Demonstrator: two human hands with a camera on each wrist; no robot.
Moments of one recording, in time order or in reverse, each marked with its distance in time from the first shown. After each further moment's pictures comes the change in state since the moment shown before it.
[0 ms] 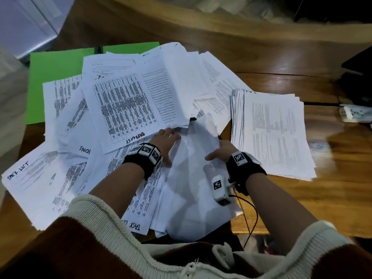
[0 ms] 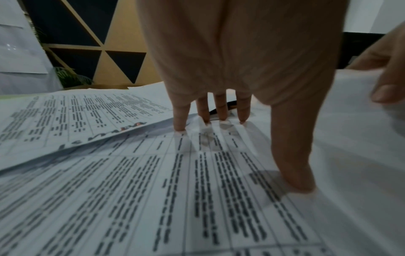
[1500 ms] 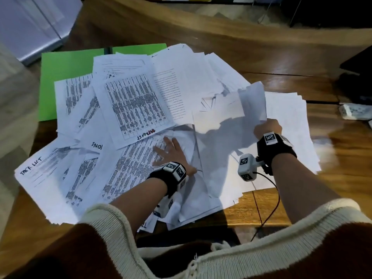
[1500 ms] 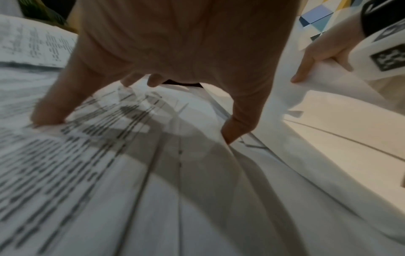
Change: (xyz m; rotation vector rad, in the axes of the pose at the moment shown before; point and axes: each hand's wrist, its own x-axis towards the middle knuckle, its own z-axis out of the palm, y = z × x) left_hand -0.046 0.051 0.028 -0.372 -0.107 -0.485; right_hand -0.023 -0.010 -0.069 -0.010 0.619 0.171
